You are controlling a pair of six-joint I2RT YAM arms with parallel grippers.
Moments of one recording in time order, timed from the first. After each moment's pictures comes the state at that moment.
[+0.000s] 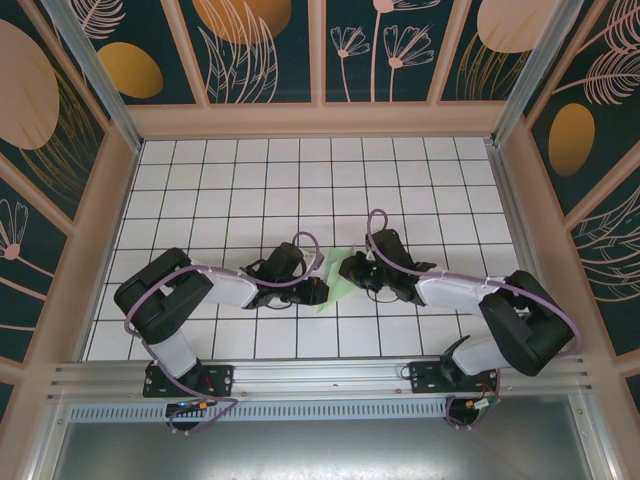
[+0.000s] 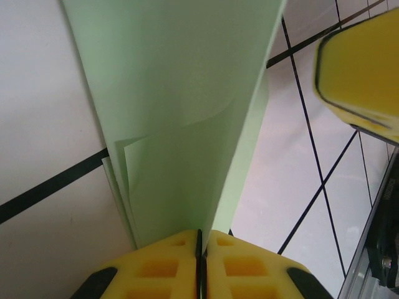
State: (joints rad) left arm -0.80 1.72 0.61 0.31 0.49 -0.69; right arm 0.68 1.41 0.53 0.15 -0.31 1.07
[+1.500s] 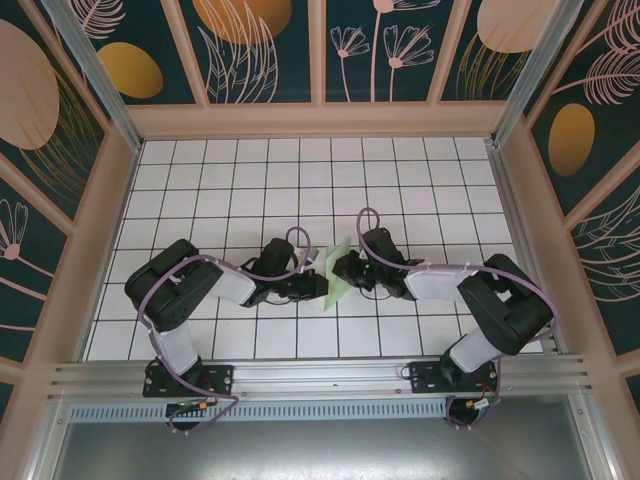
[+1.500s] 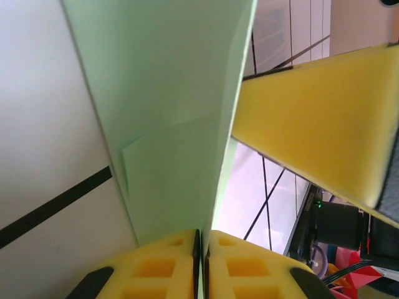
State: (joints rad) left arm -0.72 1.81 0.57 0.55 0.68 -0.91; right arm 0.69 1.54 0.57 0.22 -0.31 1.10
